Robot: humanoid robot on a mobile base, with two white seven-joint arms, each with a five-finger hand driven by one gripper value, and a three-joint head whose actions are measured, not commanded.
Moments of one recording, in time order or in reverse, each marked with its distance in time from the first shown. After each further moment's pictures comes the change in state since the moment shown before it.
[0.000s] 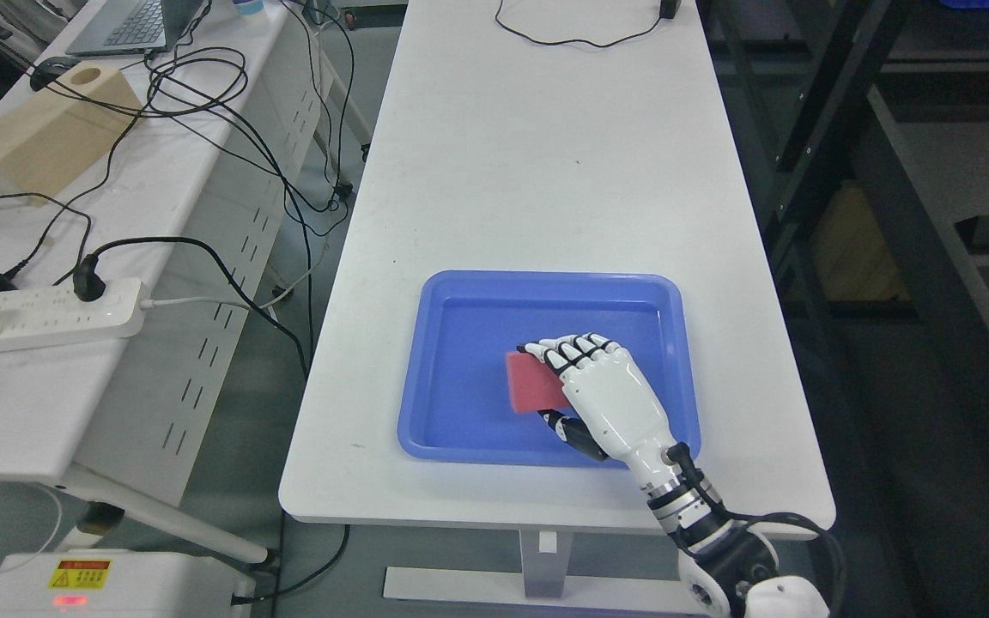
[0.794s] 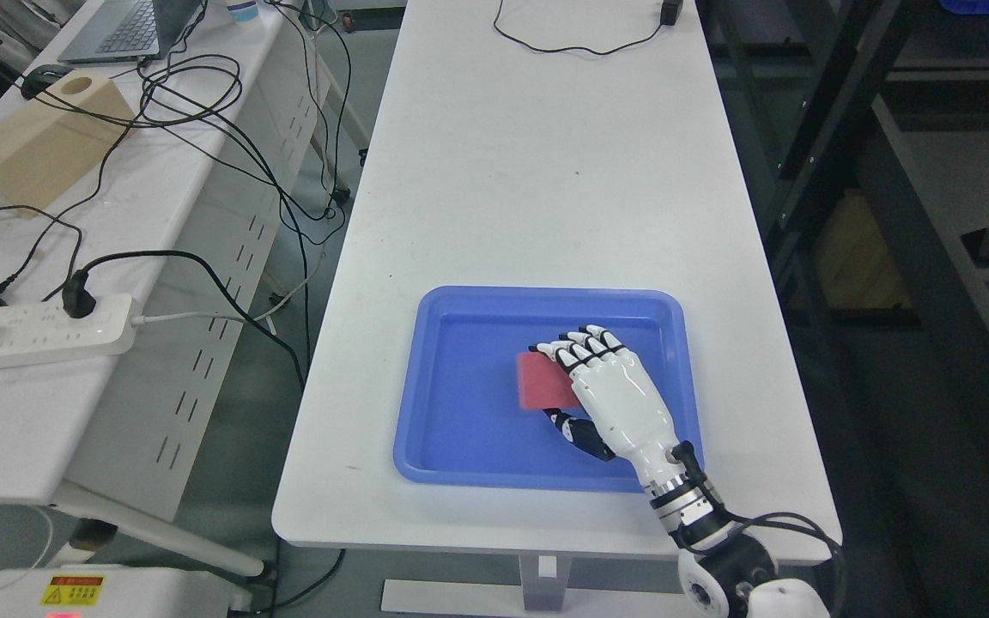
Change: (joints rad) left arm 0.000 0.000 0.000 0.000 0.000 0.000 0.000; right arm 0.005 0.000 0.001 0.016 -0.083 0.048 0.025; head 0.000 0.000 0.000
